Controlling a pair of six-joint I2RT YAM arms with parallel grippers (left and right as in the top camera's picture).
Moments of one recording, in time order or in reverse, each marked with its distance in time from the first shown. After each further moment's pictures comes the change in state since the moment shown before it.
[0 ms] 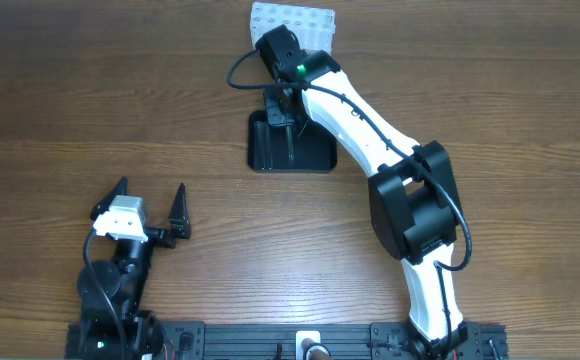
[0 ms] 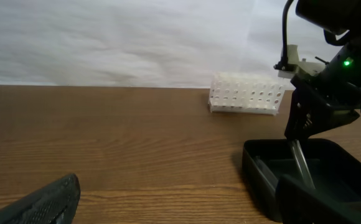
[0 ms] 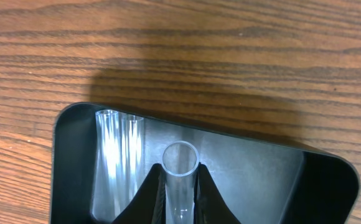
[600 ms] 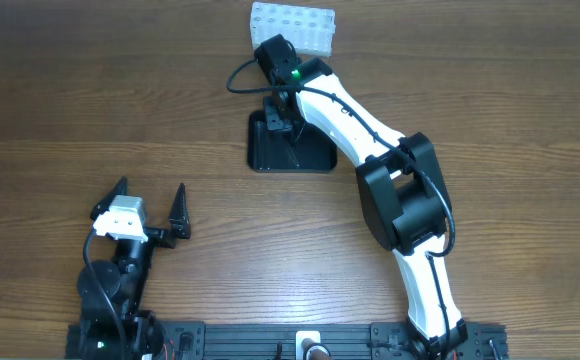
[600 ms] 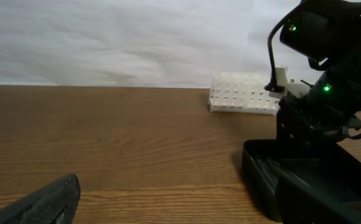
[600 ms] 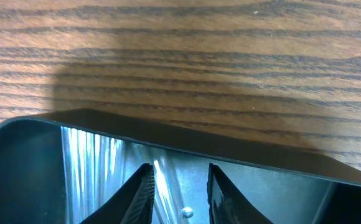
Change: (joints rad) left arm 0.000 0.000 0.000 0.000 0.000 0.000; right arm 0.000 0.074 -0.003 0.031 -0.004 0.005
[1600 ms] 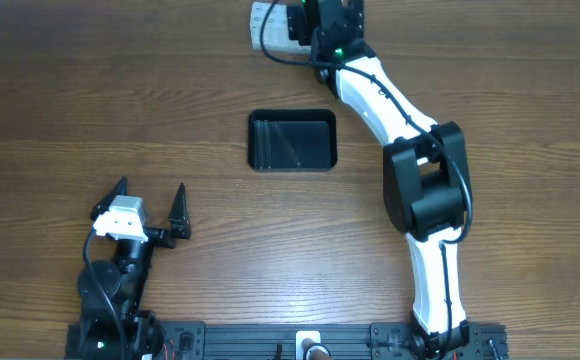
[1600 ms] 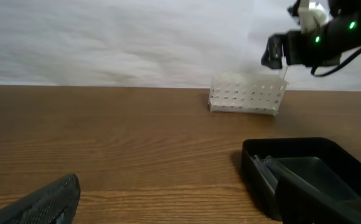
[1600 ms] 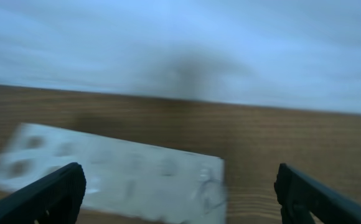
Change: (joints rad) left arm 0.000 0.000 0.000 0.000 0.000 0.000; right arm -0.171 0.027 0.015 0.758 0.316 -0.241
